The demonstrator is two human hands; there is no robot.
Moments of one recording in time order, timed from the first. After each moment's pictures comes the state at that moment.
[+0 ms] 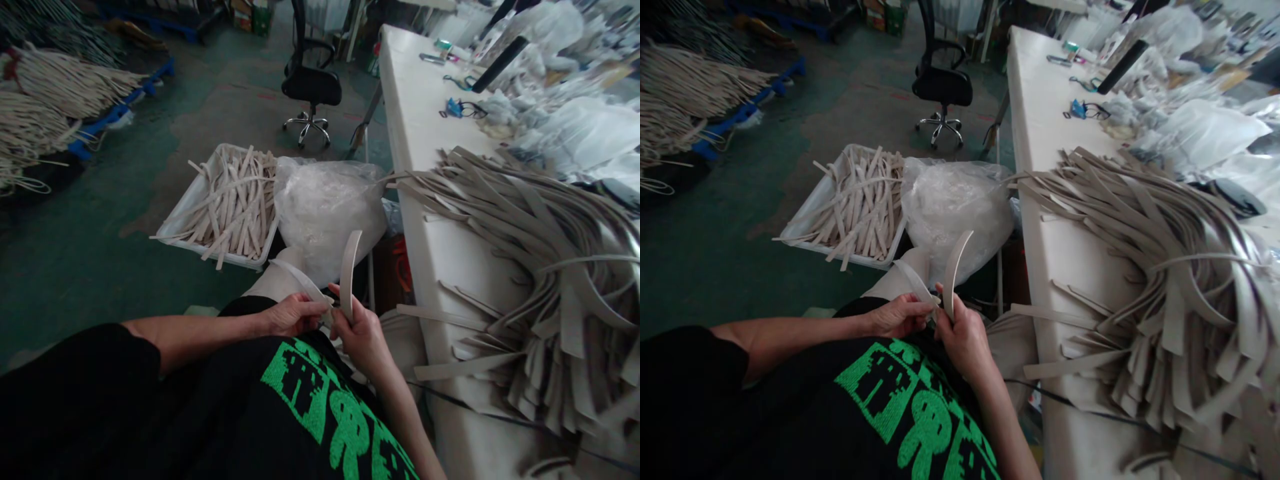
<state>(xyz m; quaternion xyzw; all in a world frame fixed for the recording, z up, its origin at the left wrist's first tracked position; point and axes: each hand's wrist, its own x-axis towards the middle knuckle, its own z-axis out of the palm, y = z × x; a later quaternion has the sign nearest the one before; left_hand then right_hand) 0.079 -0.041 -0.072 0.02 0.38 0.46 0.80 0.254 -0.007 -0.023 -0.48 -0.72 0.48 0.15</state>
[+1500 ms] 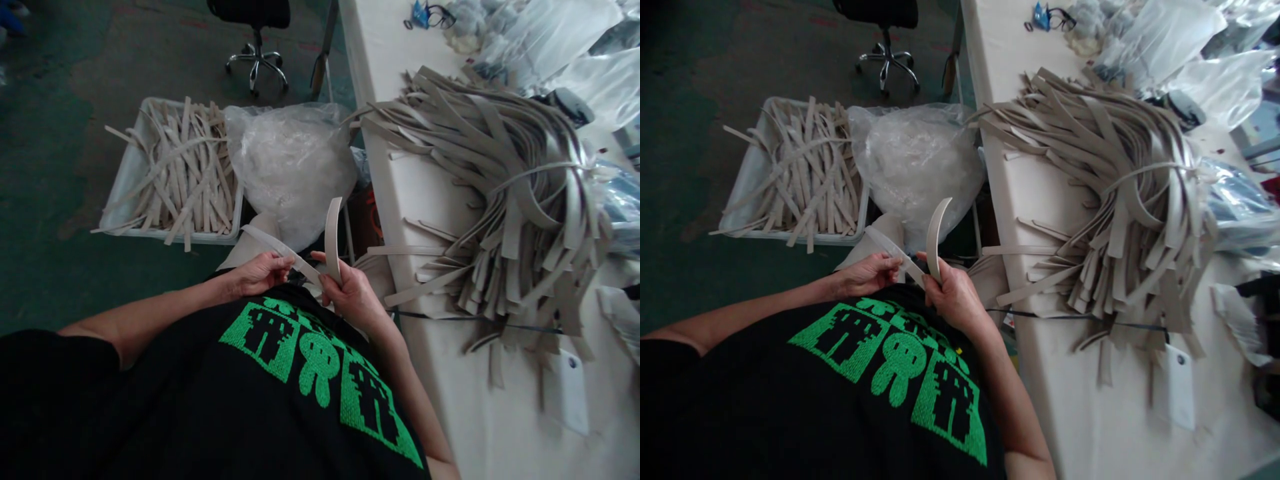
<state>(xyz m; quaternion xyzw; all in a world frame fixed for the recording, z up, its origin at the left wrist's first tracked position) 0.062 -0.031 -0.094 0.07 0.43 0.38 0.81 0.284 -0.020 -0.006 -0.50 -0.67 0.53 0.13</state>
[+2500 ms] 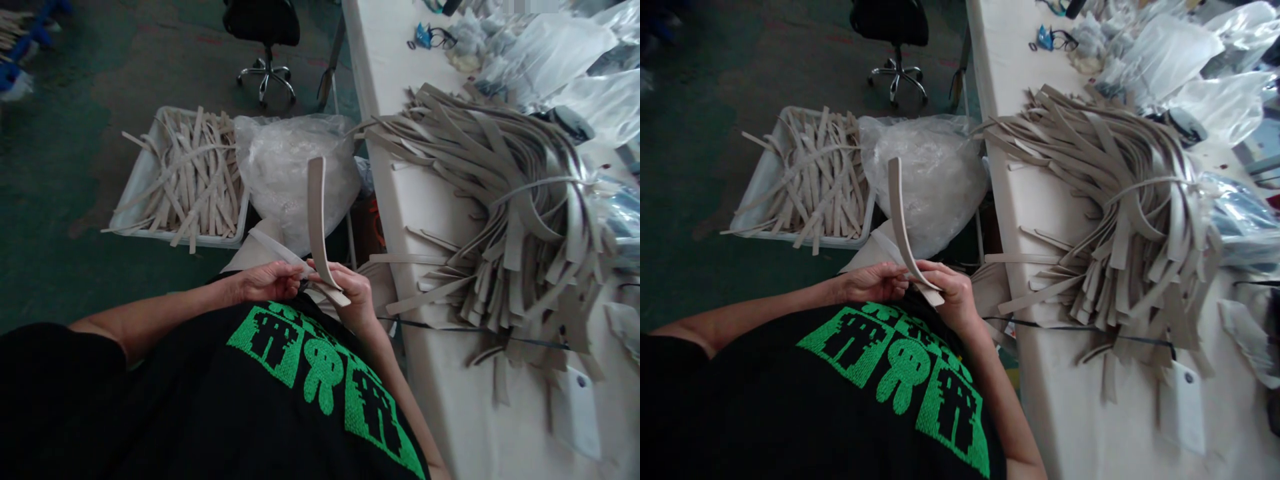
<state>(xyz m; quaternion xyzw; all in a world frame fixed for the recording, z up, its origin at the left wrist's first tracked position) 0.067 -0.030 -0.072 -0.02 0.31 0.32 0.90 0.278 -0.020 -0.036 -0.34 -0.72 0.48 0.36</state>
